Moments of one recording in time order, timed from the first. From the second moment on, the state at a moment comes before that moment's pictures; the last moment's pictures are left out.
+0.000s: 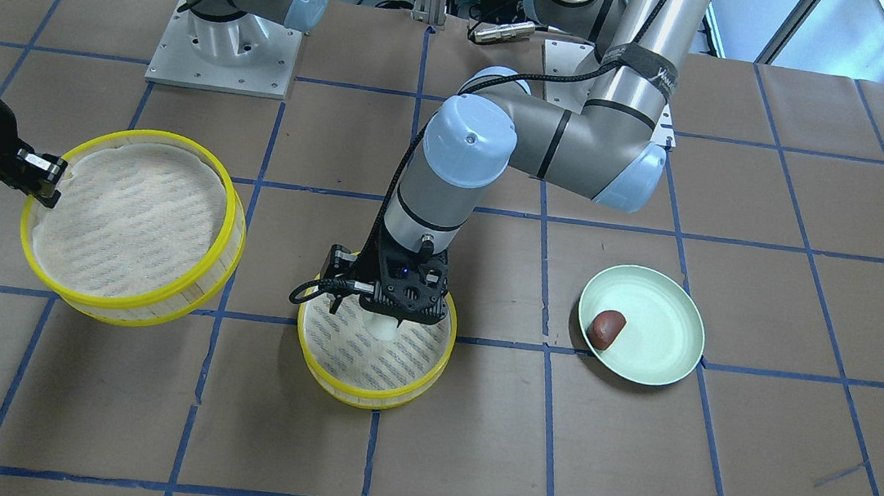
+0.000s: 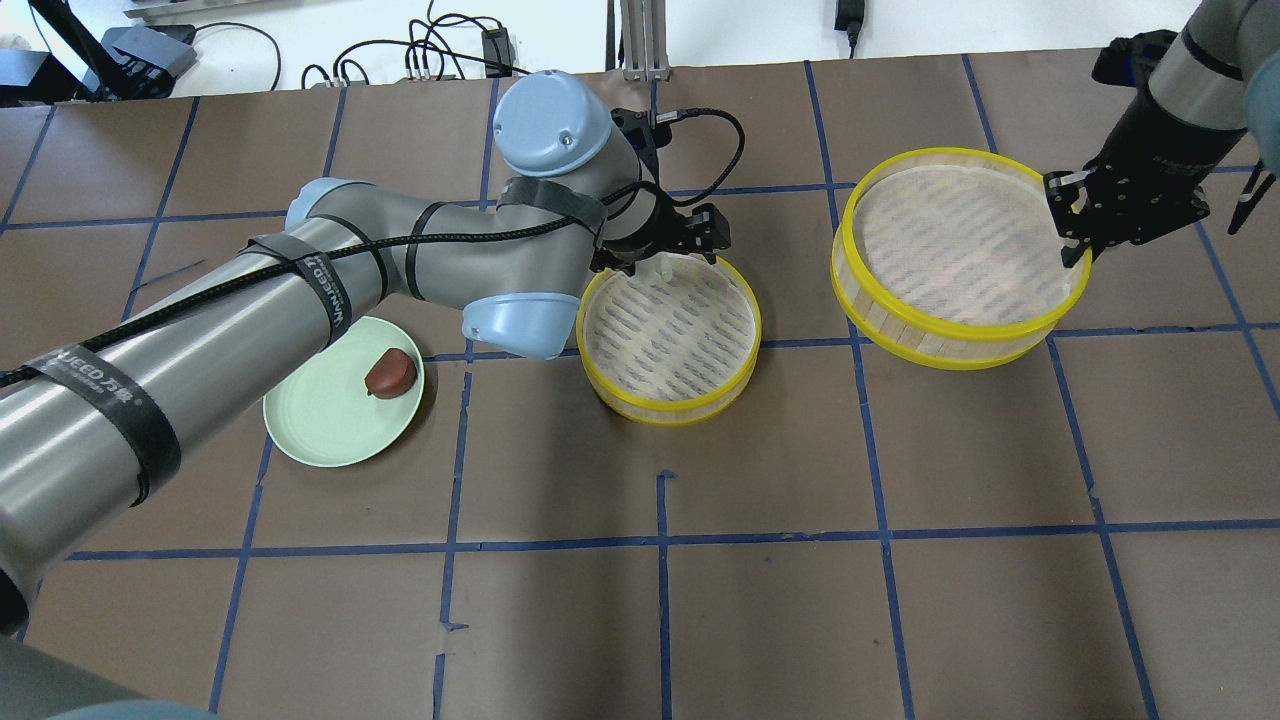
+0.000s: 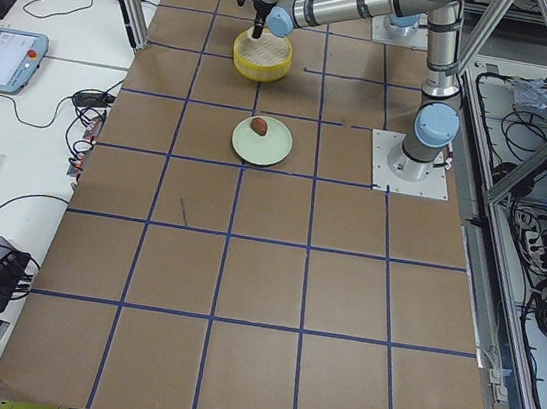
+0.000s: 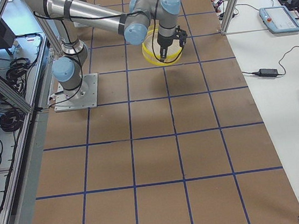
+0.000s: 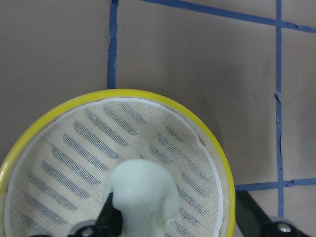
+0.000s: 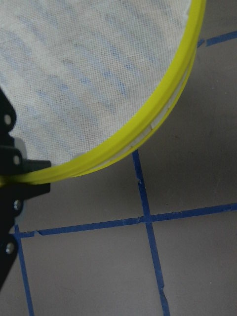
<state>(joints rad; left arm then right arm) -1.90 -1.99 -1.68 -0.74 1.41 -0.32 1.27 -1.45 1.66 -1.69 -1.57 -0.11</state>
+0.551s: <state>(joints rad) -1.85 -1.95 -1.67 -0.80 1.49 -0.19 1.28 -1.45 1.67 -1.68 -1.56 -0.07</state>
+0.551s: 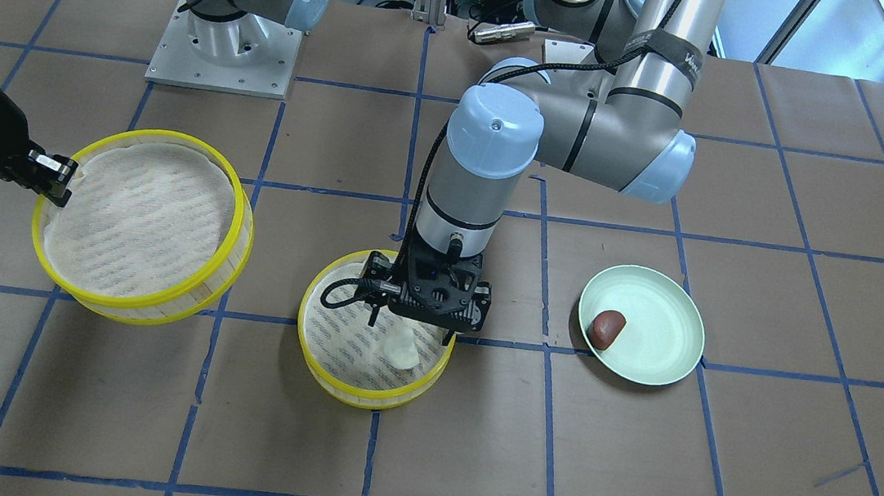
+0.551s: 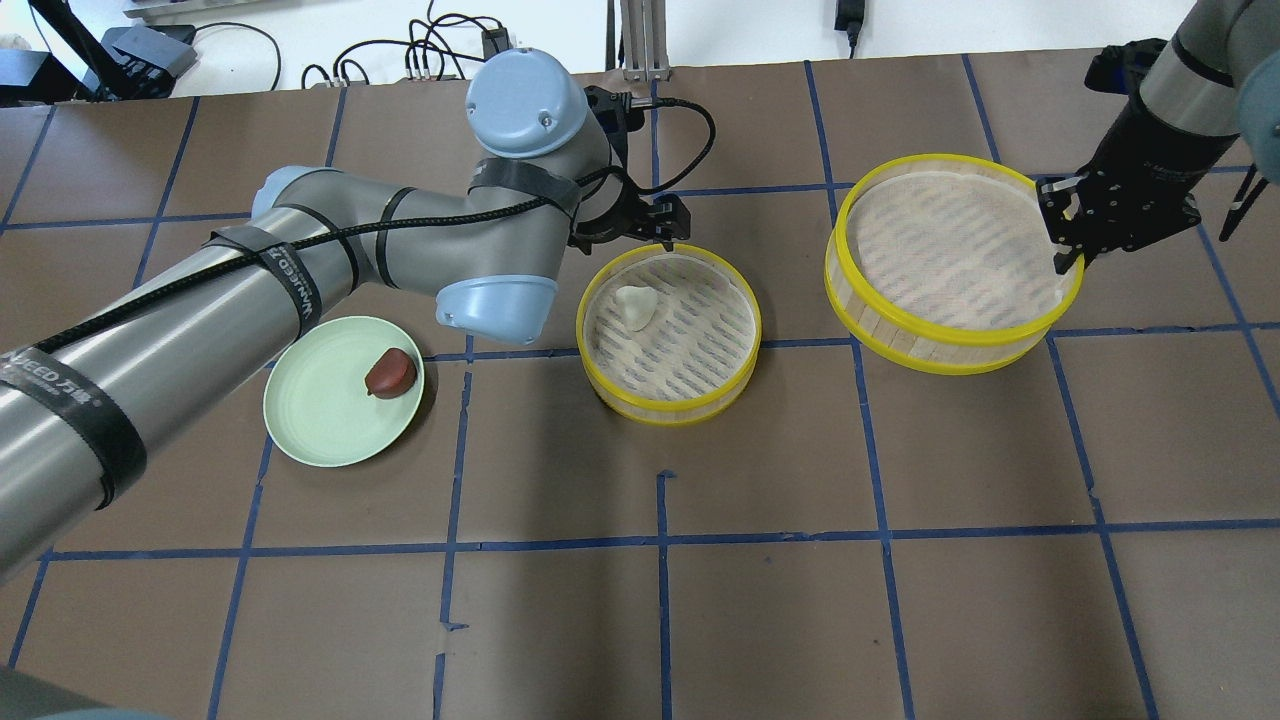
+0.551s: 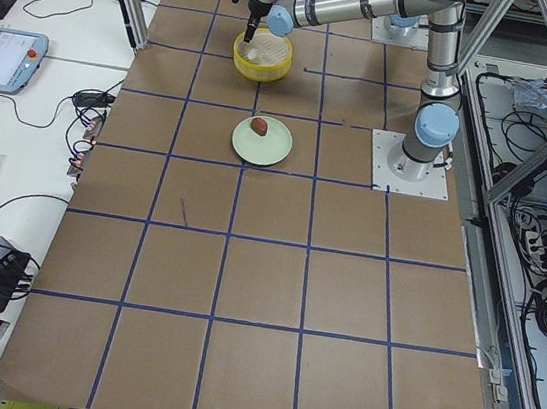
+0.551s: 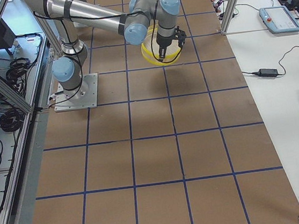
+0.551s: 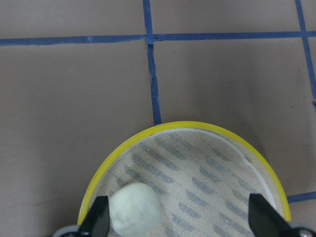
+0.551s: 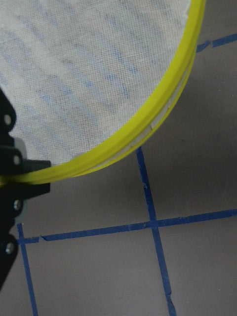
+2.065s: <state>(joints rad) -1.48 -1.63 -1.55 -1.50 1.52 0.20 1.78 -1.22 1.66 -1.97 -1.53 0.73</state>
